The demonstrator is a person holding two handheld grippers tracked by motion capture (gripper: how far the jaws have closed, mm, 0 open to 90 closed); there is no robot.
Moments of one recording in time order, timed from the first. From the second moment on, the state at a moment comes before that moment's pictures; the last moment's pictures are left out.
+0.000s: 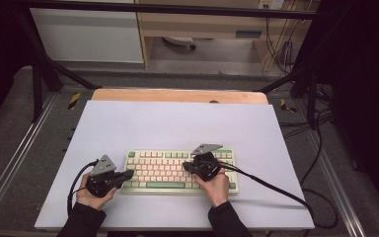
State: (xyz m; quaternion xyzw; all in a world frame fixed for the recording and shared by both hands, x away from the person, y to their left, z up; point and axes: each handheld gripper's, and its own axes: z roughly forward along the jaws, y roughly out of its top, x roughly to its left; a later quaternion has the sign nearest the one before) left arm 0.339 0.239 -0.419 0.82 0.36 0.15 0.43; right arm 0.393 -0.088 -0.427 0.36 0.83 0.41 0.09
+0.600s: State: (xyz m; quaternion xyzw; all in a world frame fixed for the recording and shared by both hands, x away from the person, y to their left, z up) left arm 0.339 0.240 -0.419 0.82 0.36 0.15 0.43; right arm 0.386 -0.089 -0.423 0.34 0.84 0.41 0.09
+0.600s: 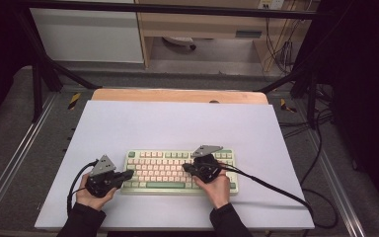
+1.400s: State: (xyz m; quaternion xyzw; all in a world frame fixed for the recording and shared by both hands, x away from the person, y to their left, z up) left arm 0.339 0.240 -0.419 0.82 0.36 0.15 0.43; right arm 0.369 -0.078 -0.420 0.32 0.84 0.43 0.07
